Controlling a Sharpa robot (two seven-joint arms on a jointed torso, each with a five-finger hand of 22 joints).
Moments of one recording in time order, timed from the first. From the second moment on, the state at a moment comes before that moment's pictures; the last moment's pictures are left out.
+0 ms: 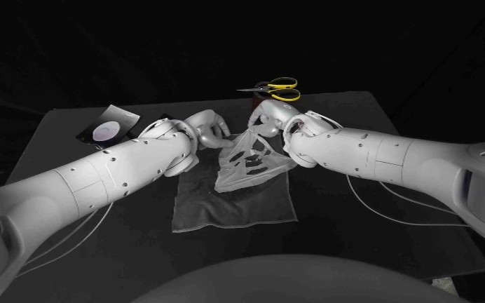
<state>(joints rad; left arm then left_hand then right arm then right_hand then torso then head) 1.10 -0.43 -0.07 1.09 -1.13 -0.23 -0.13 1.35 -0.25 0.42 0.12 0.05 0.68 0.17 0.59 0.39 0.73 0.10 1.11 0.39 1.33 0.03 1.41 1.08 0.14 1.23 0.12 1.11 1.10 1.09 -0.50 -0.15 1.06 -1.25 -0.52 -0.04 1.19 0.02 0.49 -0.15 0.04 1.12 0.07 0.23 0.41 1.46 0.00 1.57 1.31 1.47 -0.06 1.57 1.31 0.11 1.30 0.05 0.91 1.31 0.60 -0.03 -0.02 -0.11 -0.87</state>
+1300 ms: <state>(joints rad) 1.10 -0.39 -0.07 1.04 -1.14 -0.18 -0.12 1.39 -0.24 0.46 0.13 0.05 0.78 0.14 0.42 0.23 0.78 0.05 1.26 0.45 1.42 -0.01 1.50 1.28 0.12 1.29 0.09 1.22 1.21 1.09 -0.60 -0.15 1.22 -1.23 -0.58 -0.03 1.19 0.01 0.49 -0.16 0.05 1.12 0.07 0.23 0.42 1.46 0.00 1.57 1.31 1.47 -0.06 1.57 1.31 0.11 1.30 0.05 0.91 1.31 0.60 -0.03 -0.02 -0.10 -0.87</state>
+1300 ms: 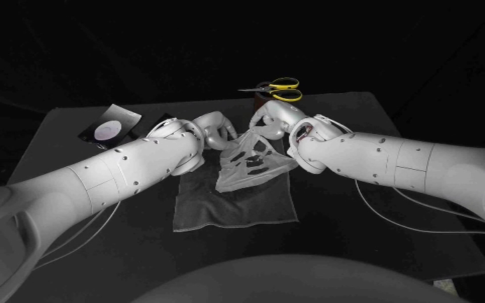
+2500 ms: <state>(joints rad) 1.10 -0.40 -0.07 1.02 -1.11 -0.16 -0.11 1.43 -0.12 0.55 0.11 0.05 0.96 0.10 0.54 0.25 0.85 0.02 1.28 0.51 1.45 -0.03 1.51 1.31 0.11 1.31 0.07 1.26 1.25 1.09 -0.59 -0.14 1.19 -1.23 -0.58 -0.03 1.19 0.01 0.49 -0.16 0.04 1.13 0.07 0.23 0.42 1.47 0.00 1.57 1.31 1.46 -0.06 1.57 1.31 0.11 1.30 0.05 0.91 1.31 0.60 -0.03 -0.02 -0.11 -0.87</state>
